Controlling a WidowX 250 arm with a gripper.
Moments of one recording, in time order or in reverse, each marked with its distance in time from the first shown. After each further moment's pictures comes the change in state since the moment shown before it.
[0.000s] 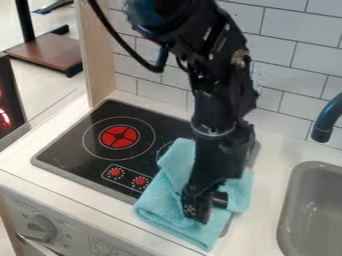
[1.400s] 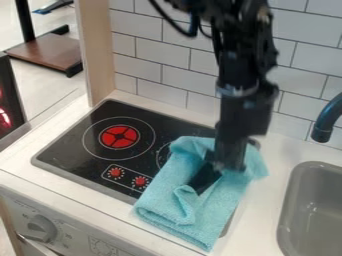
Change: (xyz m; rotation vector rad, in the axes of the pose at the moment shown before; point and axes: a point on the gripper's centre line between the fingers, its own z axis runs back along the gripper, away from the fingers) arm 0.006 0.051 0.019 0.003 -0.054 0.044
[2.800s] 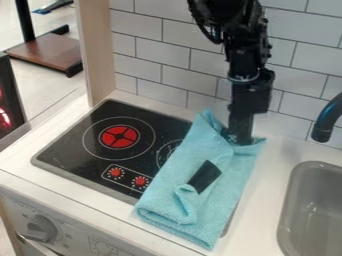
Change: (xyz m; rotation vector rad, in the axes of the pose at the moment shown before) arm -0.015 0.100 -0.049 0.043 -0.023 0.012
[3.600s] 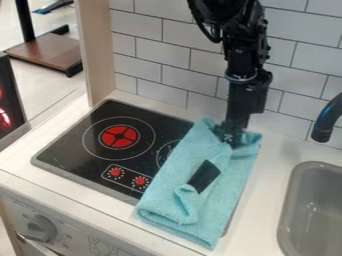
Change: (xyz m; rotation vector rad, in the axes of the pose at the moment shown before) arm -0.006 -0.002 0.003 -0.020 0.044 0.020
